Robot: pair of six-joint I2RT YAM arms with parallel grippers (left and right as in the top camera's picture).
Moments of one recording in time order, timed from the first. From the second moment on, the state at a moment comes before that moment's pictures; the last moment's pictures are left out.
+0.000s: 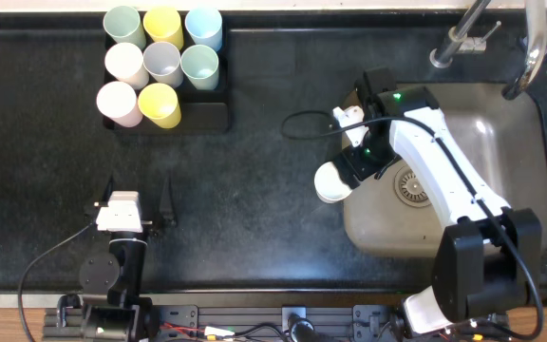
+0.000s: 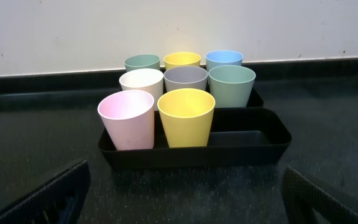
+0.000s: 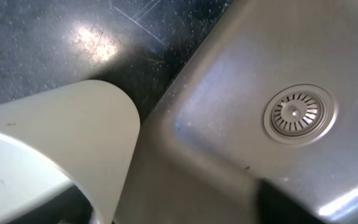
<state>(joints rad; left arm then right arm) -0.05 0.01 0.01 -0.08 -0.03 0.04 0.24 1.73 1.30 -1.15 -0.07 -0.34</state>
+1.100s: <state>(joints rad) -0.05 0.01 0.01 -0.08 -0.03 0.04 0.48 1.80 2.05 -1.27 0.03 -0.11</state>
